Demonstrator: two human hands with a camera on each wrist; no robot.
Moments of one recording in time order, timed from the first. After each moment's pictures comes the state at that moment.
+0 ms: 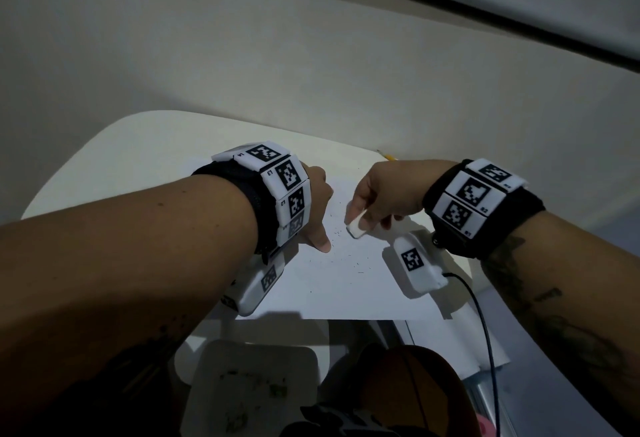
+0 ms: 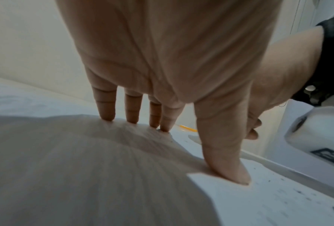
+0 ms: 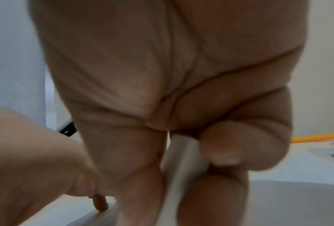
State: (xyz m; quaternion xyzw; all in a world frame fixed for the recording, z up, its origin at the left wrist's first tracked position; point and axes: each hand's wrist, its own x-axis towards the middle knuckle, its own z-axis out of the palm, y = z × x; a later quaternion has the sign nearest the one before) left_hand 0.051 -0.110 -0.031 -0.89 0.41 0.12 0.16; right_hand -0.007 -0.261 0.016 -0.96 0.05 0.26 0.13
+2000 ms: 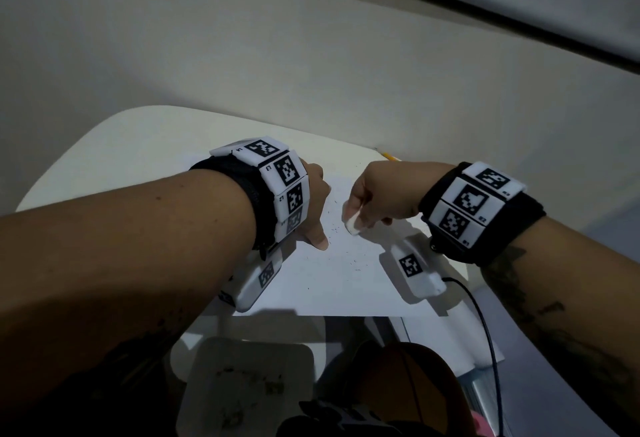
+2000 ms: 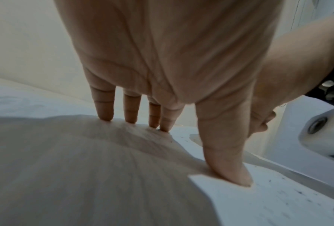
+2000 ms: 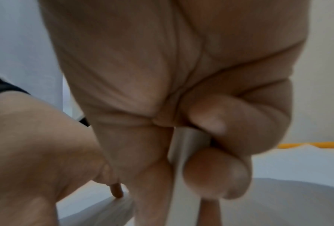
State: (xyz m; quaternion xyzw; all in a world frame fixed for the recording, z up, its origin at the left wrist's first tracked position) left_hand 0.051 -0.110 -0.033 -0.89 0.41 0.10 0.16; right_hand -0.016 -0.250 0.020 -0.97 0.05 0.24 0.08
